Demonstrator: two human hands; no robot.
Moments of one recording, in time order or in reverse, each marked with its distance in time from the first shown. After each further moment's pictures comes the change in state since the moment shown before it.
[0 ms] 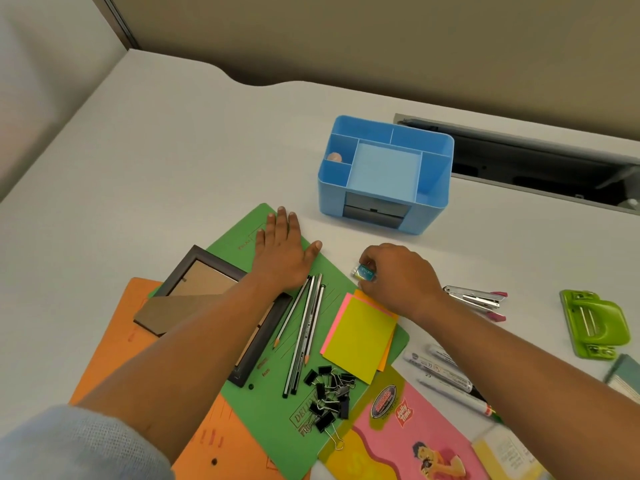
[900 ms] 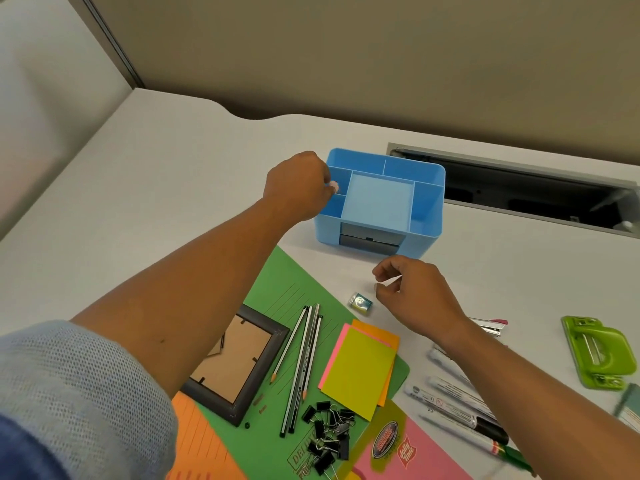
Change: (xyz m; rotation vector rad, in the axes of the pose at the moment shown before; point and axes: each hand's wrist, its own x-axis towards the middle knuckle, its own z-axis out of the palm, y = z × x) left_hand 0.074 0.070 -0.124 0.116 0.397 0.196; right_hand -0.005 0.017 -0.024 0.454 0.138 0.101
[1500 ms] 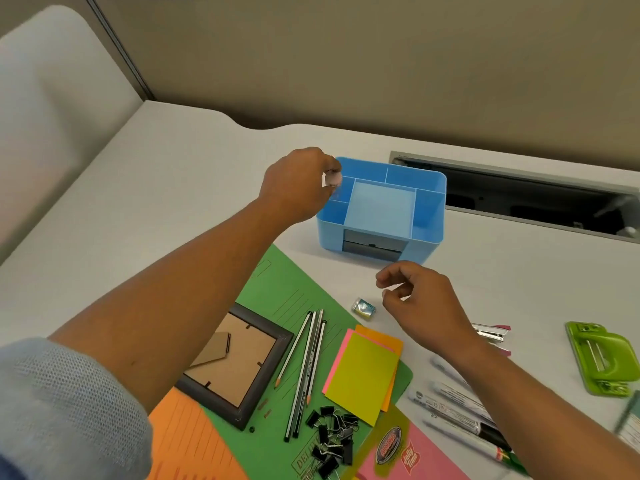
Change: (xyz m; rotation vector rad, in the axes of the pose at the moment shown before) left_hand -0.008 -0.001 -0.026 -0.110 0.092 0.109; right_hand -0.018 -0.007 -0.006 0.187 0.051 -0.061
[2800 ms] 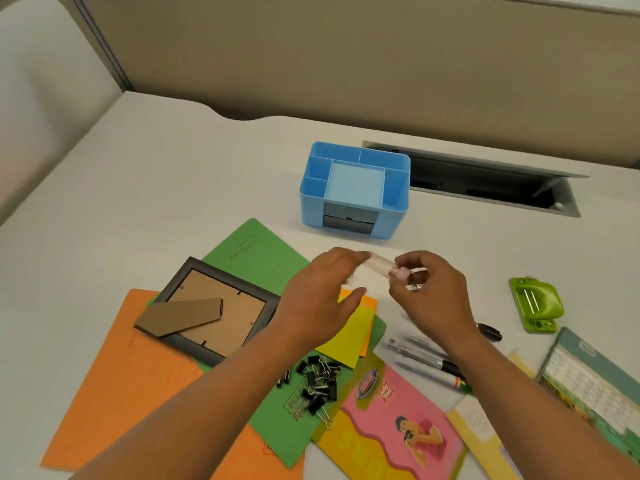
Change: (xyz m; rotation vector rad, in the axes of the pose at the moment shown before) left_hand -0.201 0.076 0.025 -0.380 -0.018 0.204; right_hand -0.072 0.007 -0.017 0.029 0.305 0.046
